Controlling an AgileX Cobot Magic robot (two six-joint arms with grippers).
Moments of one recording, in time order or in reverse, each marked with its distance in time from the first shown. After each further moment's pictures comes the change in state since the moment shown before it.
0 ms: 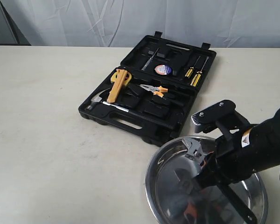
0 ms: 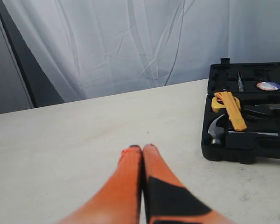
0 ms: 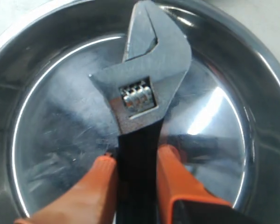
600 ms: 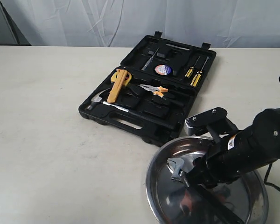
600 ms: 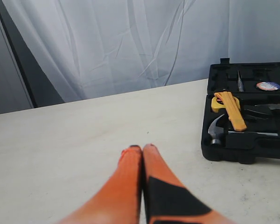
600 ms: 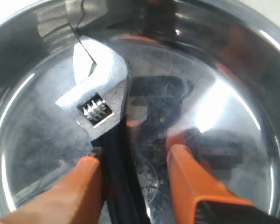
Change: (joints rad) left arm 0.000 0.000 0.000 0.000 0.000 0.000; right arm 0.000 0.161 0.007 0.078 -0.130 0.003
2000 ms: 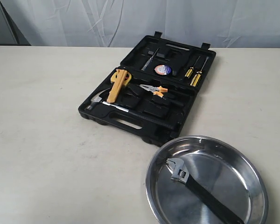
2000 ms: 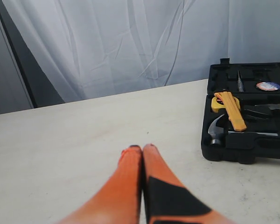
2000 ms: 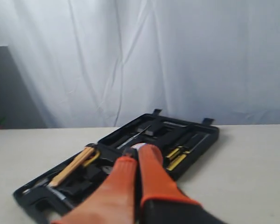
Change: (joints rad) left arm 0.000 0.000 0.000 0.000 0.000 0.000; right arm -0.251 -1.359 0.464 0.086 -0.379 -0.002
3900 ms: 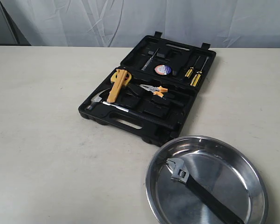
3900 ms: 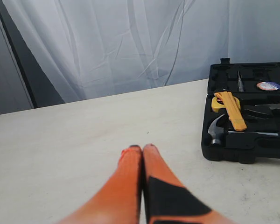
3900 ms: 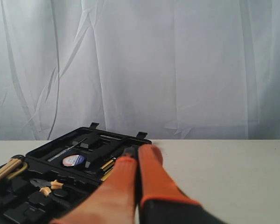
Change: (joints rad) left arm 0.000 0.000 0.000 0.002 0.000 0.000; right arm -0.227 -0.171 0.064 -0.110 0.065 -0.023
